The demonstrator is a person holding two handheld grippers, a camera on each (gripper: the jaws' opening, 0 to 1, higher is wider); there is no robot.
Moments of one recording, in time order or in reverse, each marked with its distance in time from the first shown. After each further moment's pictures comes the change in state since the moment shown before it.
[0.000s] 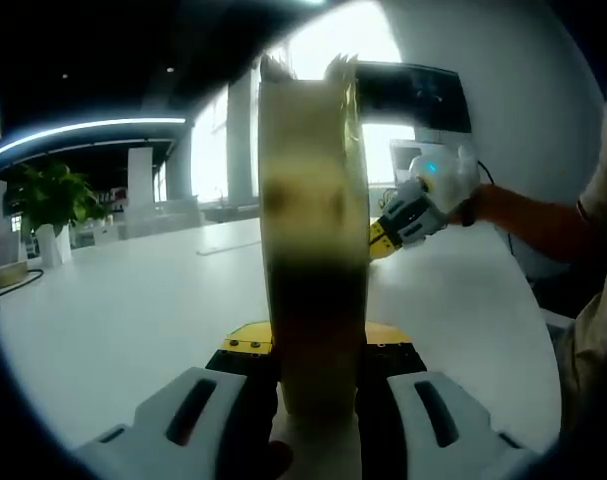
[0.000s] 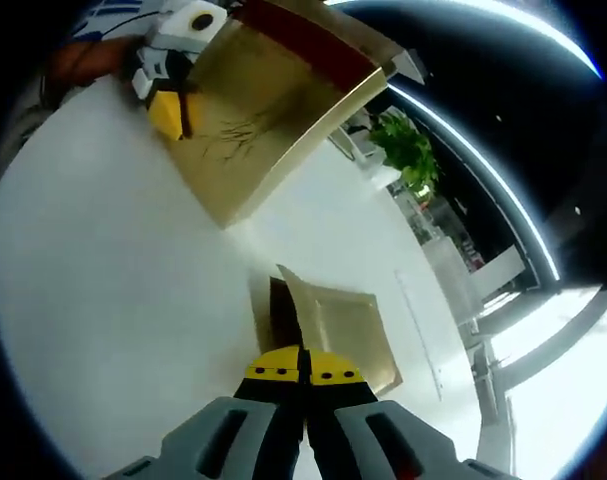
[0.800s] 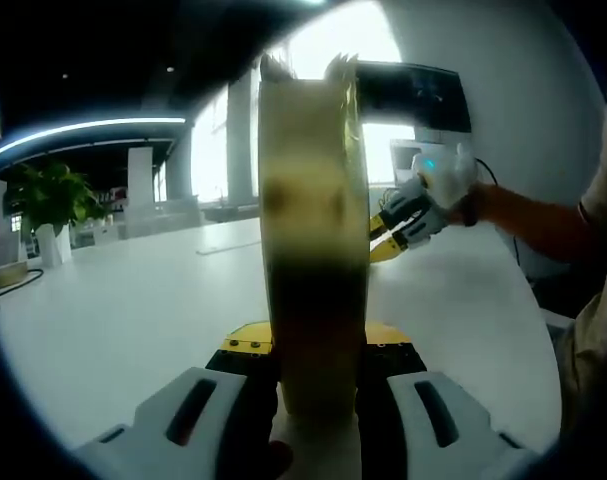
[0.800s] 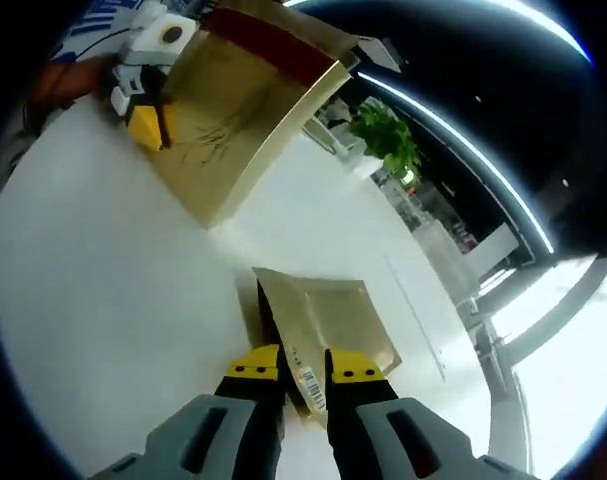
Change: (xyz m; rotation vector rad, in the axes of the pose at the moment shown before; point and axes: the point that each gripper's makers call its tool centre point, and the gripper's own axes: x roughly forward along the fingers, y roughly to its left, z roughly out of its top) left arm 0.000 -0.001 0.000 0.000 0.001 0.001; right arm -0.006 -0.009 -0.009 0.107 0.018 -0.041
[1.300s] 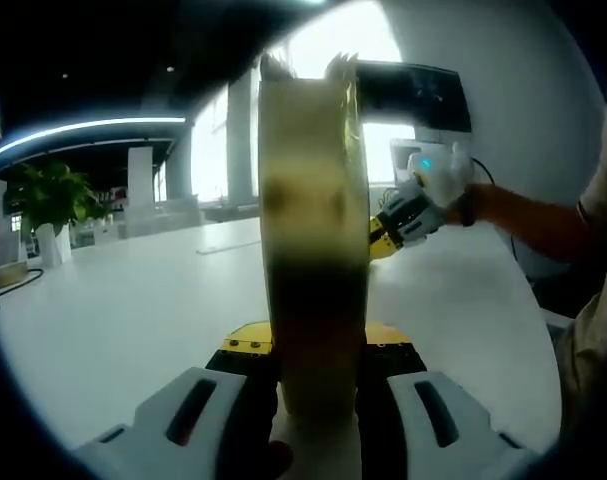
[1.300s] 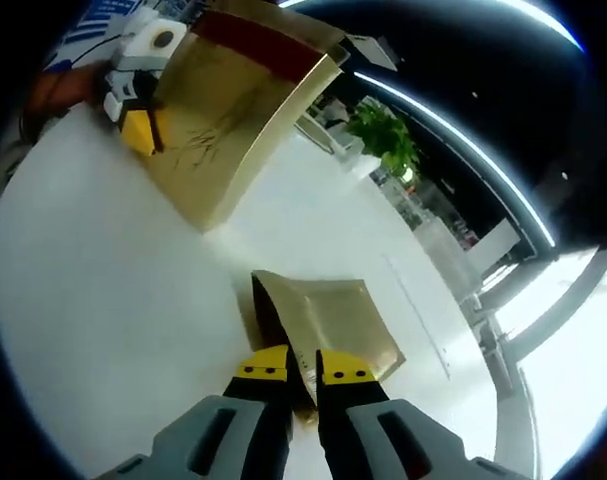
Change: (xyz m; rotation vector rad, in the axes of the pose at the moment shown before) left arm 0.000 -0.001 0.000 0.000 0.002 0.000; right arm 0.005 -0.001 0.000 0.031 -0.010 0.008
